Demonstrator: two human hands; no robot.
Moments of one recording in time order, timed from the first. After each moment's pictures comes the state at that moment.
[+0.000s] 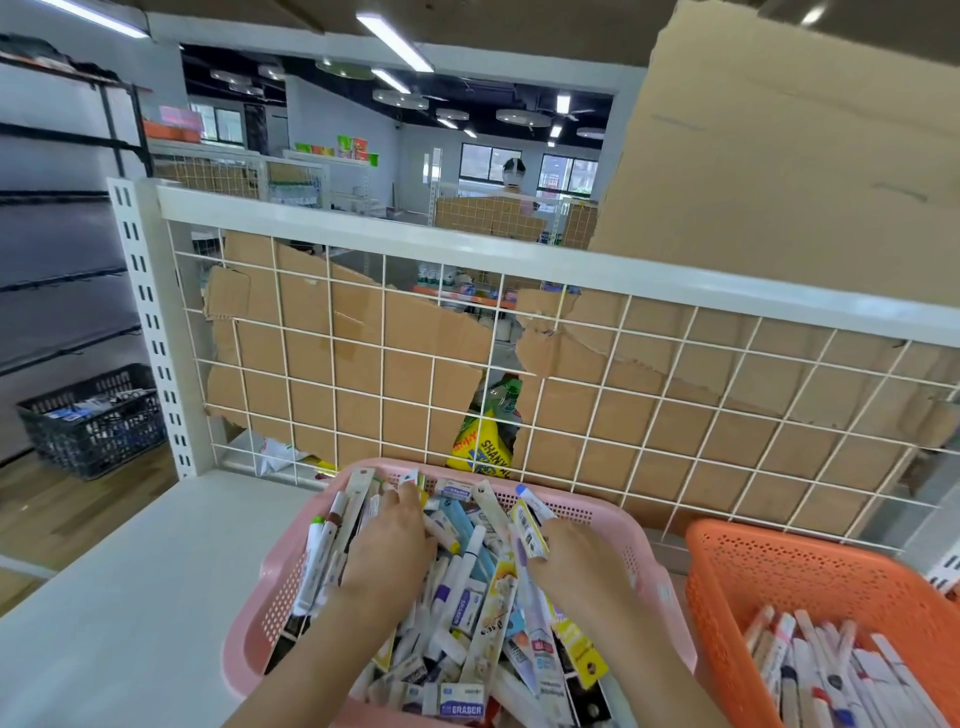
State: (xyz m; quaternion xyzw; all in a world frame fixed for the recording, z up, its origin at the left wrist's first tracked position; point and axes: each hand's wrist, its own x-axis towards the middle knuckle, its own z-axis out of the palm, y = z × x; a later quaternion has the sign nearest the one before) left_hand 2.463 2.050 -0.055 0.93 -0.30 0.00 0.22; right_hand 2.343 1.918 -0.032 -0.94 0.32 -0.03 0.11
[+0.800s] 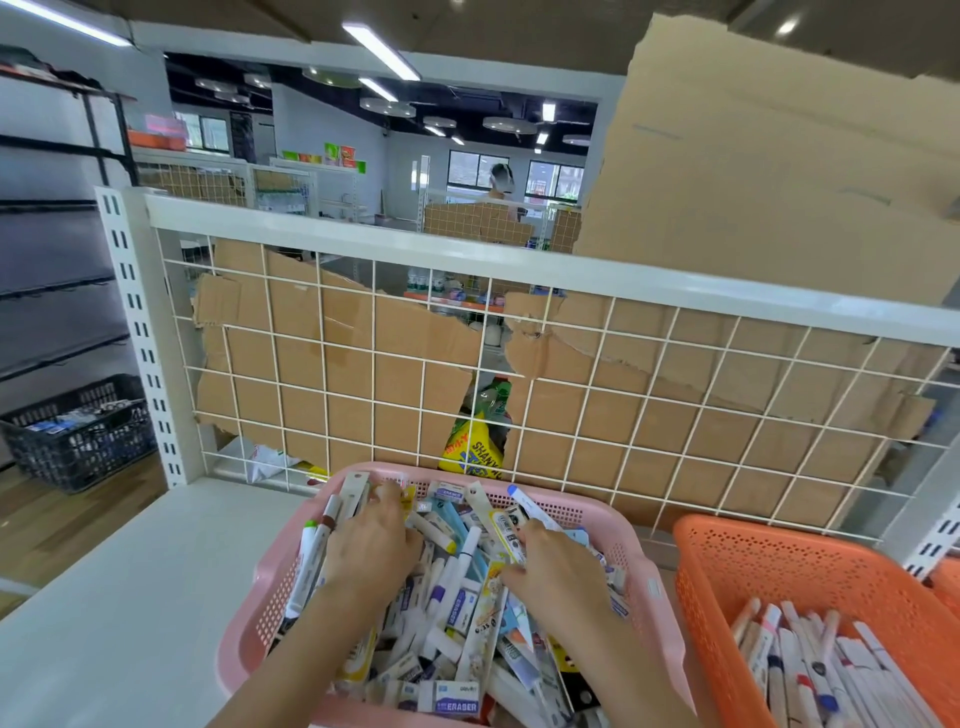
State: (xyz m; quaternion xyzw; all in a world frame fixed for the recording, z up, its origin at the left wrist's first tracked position) left_hand 2.467 2.056 -0.053 0.94 -0.27 0.06 0.17; right_hand 2.343 1.933 -0.038 -0.95 0.30 -0.05 0.09
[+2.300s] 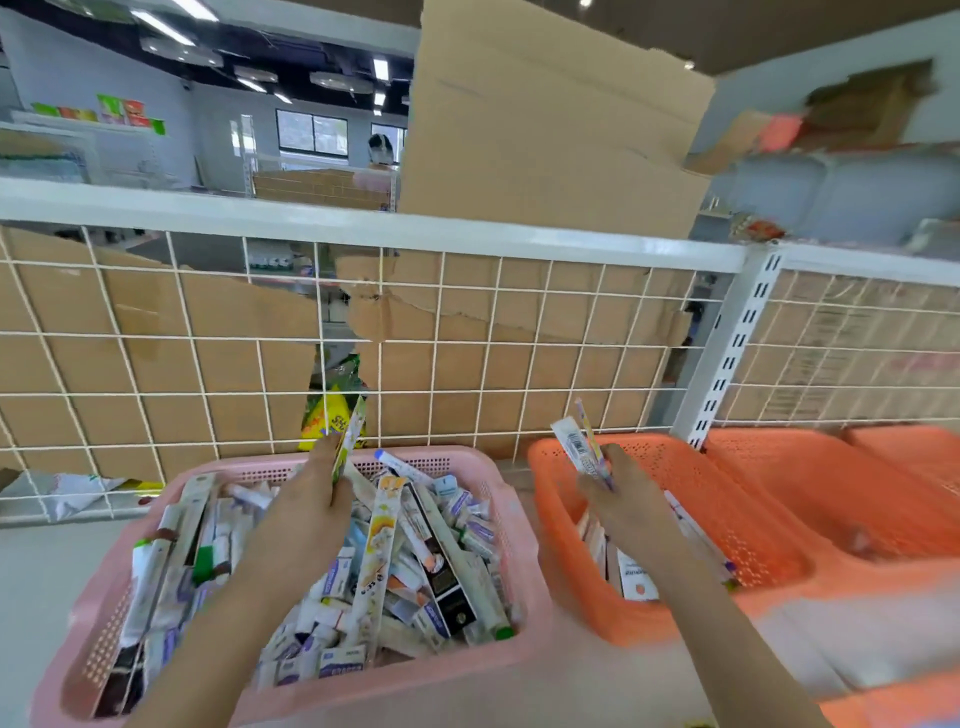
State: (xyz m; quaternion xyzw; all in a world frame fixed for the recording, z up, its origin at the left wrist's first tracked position) left_hand 2.416 2.044 -0.019 0.79 -0.44 -0.03 0.43; right_hand 2.195 1.872 -0.003 -0.80 0.47 -0.26 0.26
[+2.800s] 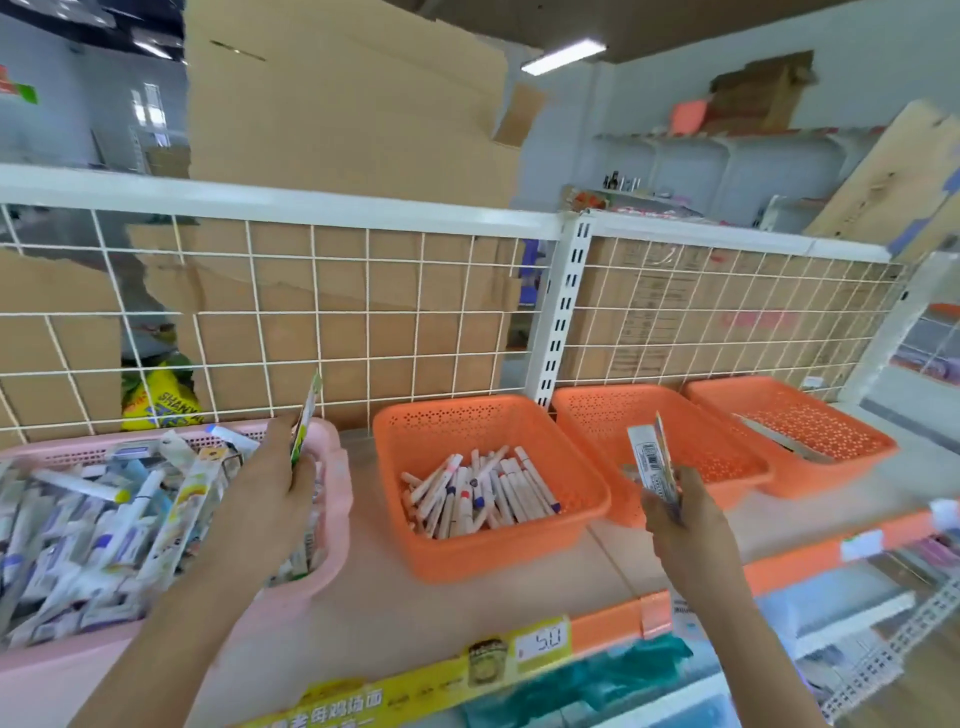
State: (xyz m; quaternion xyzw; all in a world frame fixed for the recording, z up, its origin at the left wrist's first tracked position) left_hand 2.269 1.993 -0.007 0.77 -0.43 -0.02 0.47; right_hand 1.962 1.851 -0.019 -0.72 0.55 -0.38 0.21
